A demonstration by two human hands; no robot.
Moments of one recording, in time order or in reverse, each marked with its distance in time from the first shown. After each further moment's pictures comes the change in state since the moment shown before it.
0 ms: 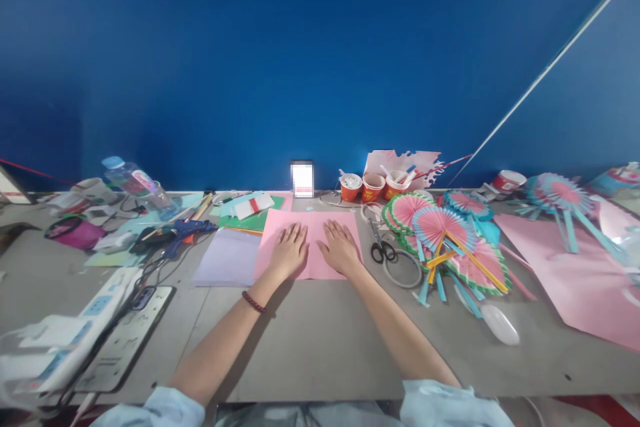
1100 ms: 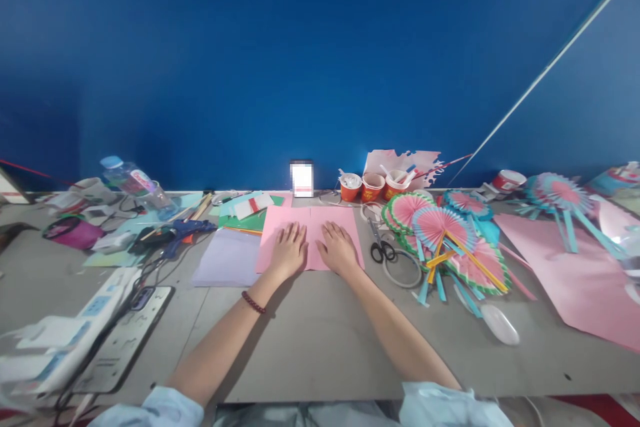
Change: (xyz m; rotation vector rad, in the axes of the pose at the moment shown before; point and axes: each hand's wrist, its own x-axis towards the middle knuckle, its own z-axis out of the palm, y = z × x) left_hand 0.000 0.003 -0.002 0.025 0.001 -0.017; right_hand 0.000 -0.003 0.007 -0.011 0.124 -0.024
